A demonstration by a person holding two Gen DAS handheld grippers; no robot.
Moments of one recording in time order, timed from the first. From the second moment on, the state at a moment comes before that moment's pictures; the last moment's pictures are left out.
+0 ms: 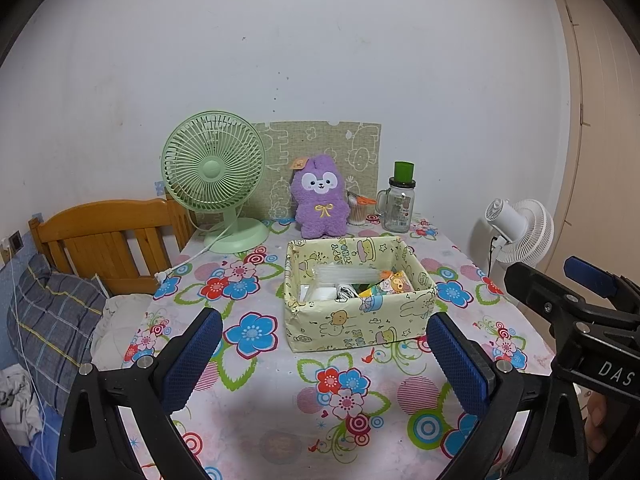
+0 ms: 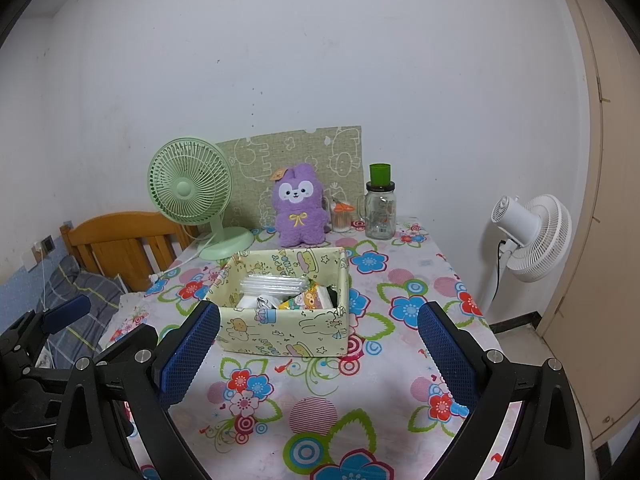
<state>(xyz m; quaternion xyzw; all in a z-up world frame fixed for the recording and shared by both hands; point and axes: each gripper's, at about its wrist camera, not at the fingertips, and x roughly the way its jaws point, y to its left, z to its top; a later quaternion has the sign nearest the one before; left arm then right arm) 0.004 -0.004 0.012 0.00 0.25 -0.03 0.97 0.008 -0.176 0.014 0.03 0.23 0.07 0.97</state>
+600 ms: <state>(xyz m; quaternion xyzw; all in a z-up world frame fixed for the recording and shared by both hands) 0.003 -0.005 0.015 0.01 0.24 -0.03 0.97 0.004 -0.179 0.016 0.03 0.23 0.07 0.97</state>
